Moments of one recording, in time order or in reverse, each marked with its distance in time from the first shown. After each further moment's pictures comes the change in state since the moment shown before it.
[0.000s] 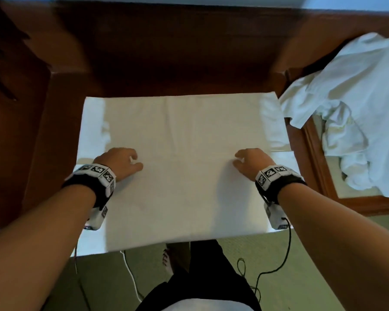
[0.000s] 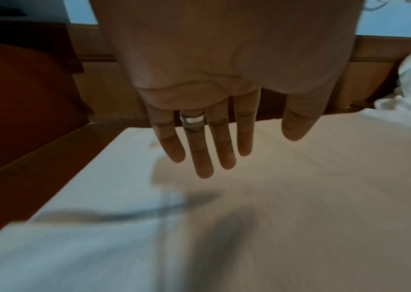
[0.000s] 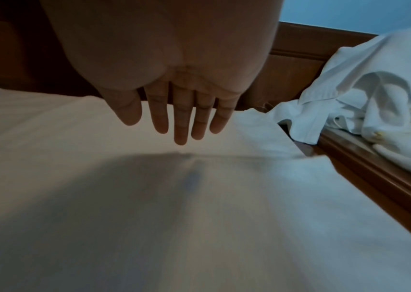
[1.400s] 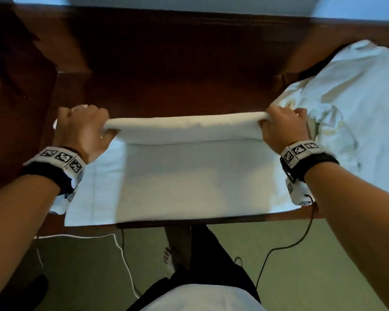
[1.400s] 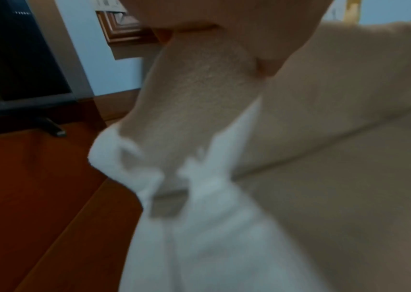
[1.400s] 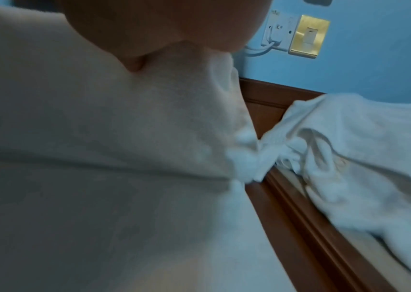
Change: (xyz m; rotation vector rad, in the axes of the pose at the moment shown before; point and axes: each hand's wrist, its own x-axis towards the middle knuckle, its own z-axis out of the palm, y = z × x) left_hand -0.057 -0.006 -0.070 0.262 0.723 0.235; right_hand -0.014 0.029 -0.093 -0.166 0.650 -0.206
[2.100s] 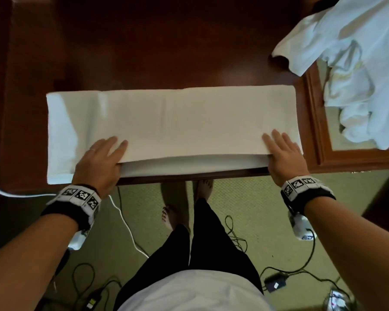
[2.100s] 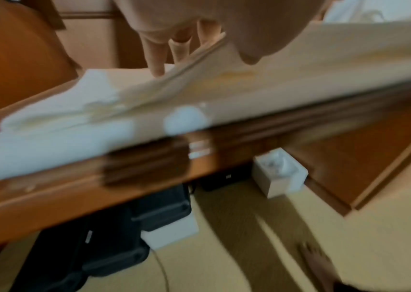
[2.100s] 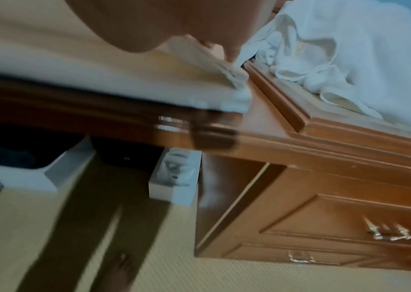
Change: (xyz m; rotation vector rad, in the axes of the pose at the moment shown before) left_hand -0.169 0.046 0.129 -0.198 -0.237 0.058; right_hand -0.196 0.040 0.090 0.019 -0.442 0.097
